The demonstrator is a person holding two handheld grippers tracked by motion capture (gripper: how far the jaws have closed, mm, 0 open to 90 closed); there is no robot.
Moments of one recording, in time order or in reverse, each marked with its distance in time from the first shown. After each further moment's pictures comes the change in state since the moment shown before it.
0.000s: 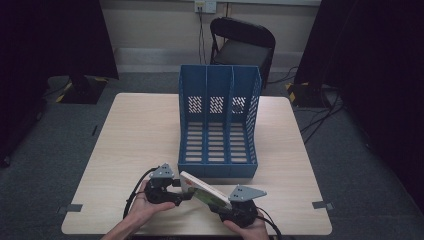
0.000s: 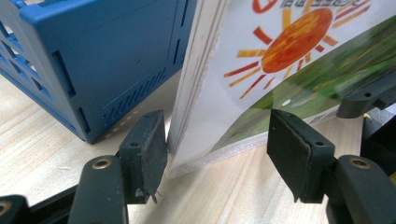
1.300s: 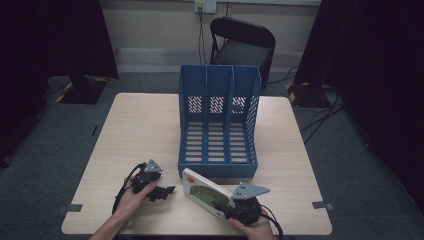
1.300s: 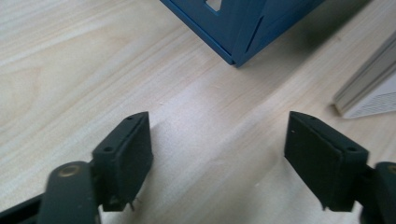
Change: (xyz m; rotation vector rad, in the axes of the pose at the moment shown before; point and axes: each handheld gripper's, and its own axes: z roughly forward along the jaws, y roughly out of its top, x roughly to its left) left arm 0.041 -0.019 -0.011 0.174 0.323 -0.011; right arm -0.004 0.010 -0.013 0.018 0.020 -0.024
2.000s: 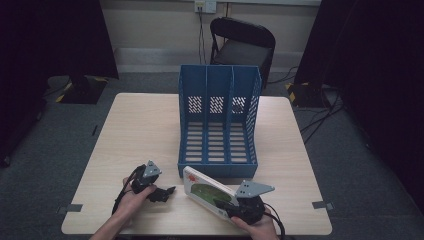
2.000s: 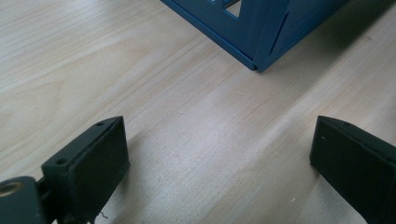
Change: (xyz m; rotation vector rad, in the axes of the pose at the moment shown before) left arm 0.004 -0.011 0.009 -0.095 0.037 0.020; right arm -0.001 0.008 -0.011 -0.021 0.013 -0.010
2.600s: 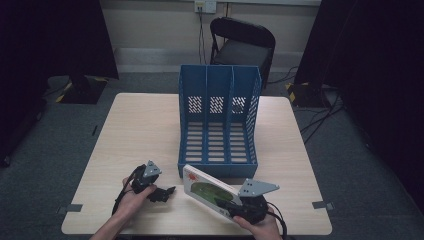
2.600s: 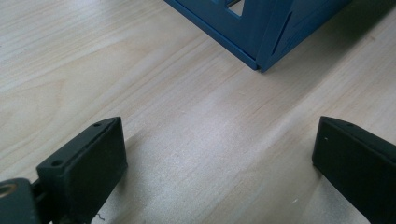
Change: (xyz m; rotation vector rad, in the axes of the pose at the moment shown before) left arm 0.000 0.000 0.001 0.000 0.006 -0.009; right arm 0.003 0.011 -0.012 -0.026 0.019 -0.007
